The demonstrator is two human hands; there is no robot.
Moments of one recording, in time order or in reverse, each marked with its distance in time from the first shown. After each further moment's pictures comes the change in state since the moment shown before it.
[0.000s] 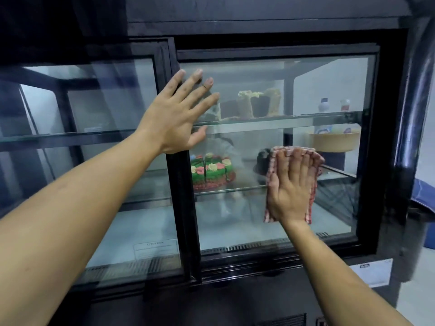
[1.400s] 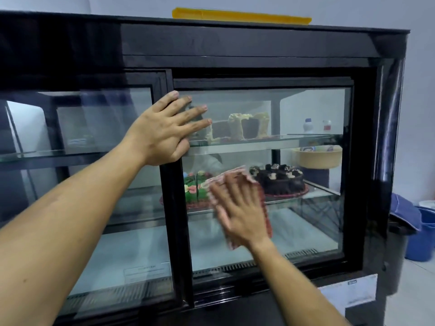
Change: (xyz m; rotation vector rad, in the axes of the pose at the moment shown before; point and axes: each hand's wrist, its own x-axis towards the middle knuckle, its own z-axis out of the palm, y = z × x) left_hand 0.006 -0.033 0.000 -0.101 0.104 0.096; right_hand 0.003 -0.078 -0.003 -0.025 -0.177 -0.421
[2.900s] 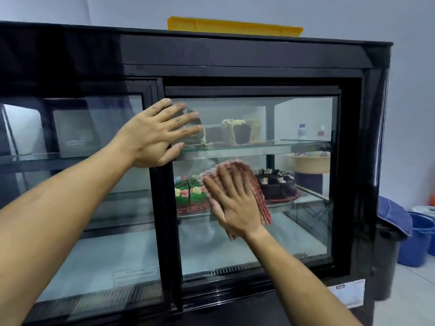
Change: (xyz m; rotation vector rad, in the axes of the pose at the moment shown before) left_hand 0.005 -0.003 -0.012 -0.004 -0.063 0.052; right_hand 0.028 0.017 -0.014 -0.013 0.000 -0.061
